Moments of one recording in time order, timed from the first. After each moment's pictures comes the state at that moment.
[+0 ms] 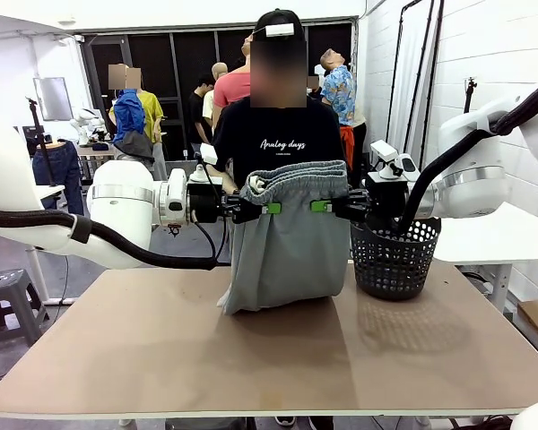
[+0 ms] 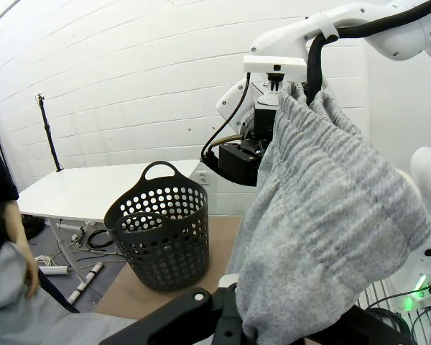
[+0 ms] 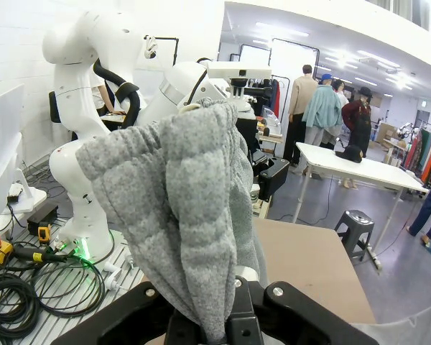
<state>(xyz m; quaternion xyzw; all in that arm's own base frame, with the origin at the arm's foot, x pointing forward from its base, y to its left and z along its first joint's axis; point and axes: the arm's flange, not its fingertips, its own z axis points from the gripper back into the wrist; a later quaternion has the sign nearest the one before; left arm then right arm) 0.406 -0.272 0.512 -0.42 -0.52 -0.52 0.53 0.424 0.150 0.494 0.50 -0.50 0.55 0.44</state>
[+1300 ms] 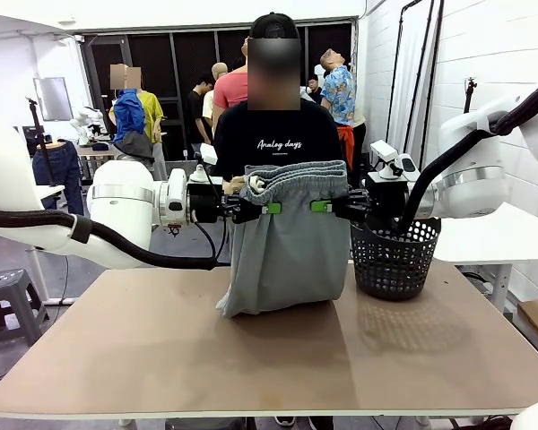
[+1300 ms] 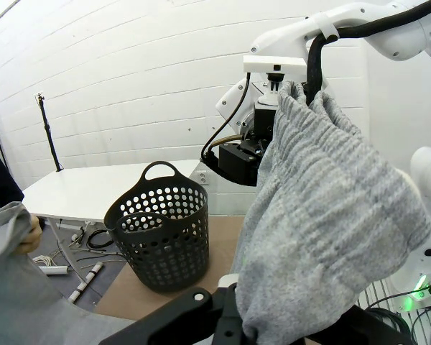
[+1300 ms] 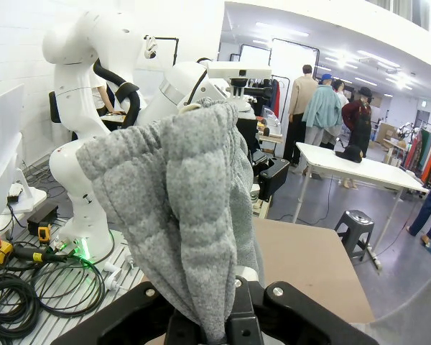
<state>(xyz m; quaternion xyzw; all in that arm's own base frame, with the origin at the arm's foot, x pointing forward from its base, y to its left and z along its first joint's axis) 0.406 -0.272 0.512 -0.42 -0.52 -0.52 0.53 0.424 0.150 0.494 0.50 -0.50 0.55 0.44</state>
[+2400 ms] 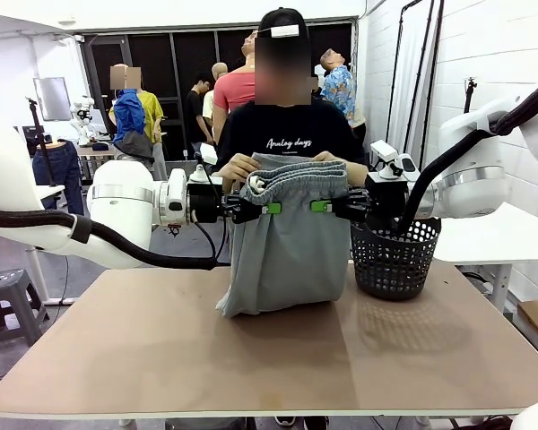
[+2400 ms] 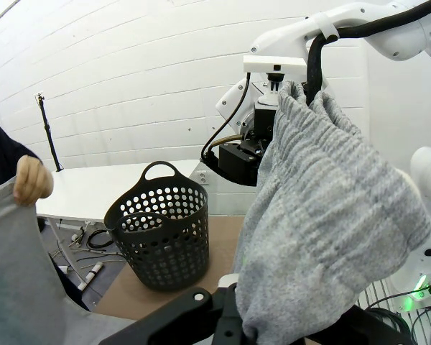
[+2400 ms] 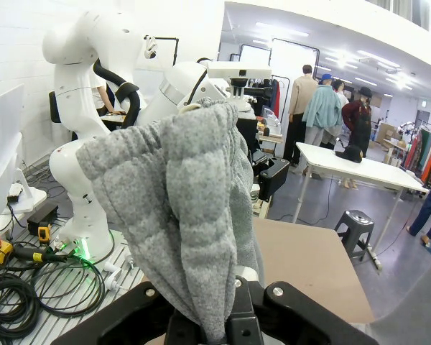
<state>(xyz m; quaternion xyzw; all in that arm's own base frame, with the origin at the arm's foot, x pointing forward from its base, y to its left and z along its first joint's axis) 0.406 -0.272 0.512 -0.42 -0.52 -0.52 0.53 0.424 0.150 0.494 0.50 -0.50 0.55 0.44</state>
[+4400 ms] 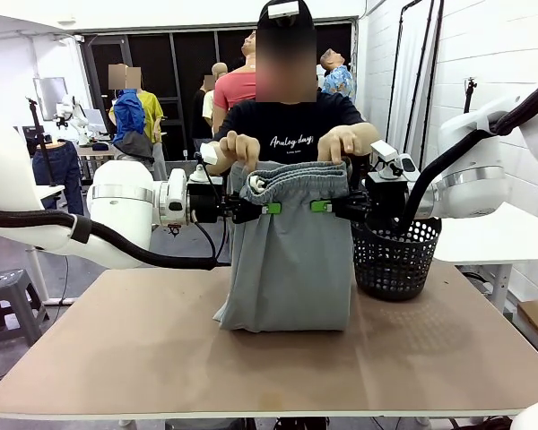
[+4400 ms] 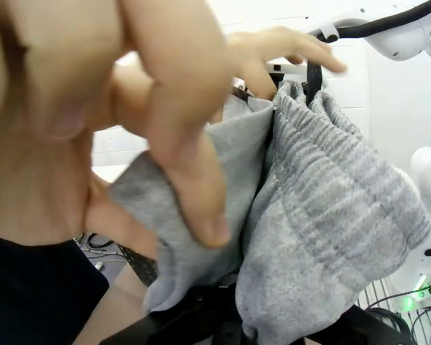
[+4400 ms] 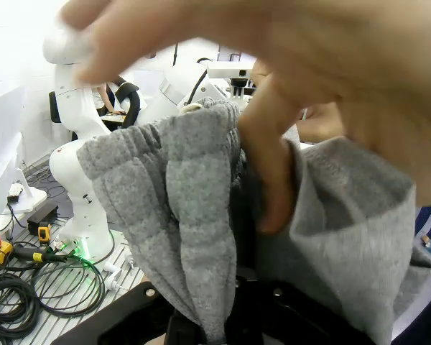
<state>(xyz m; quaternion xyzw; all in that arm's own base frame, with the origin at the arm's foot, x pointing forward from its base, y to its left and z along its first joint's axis) 0.406 -0.272 0.512 -0.42 -0.52 -0.52 0.53 0.424 0.150 0.494 0.50 -0.50 0.55 0.44</state>
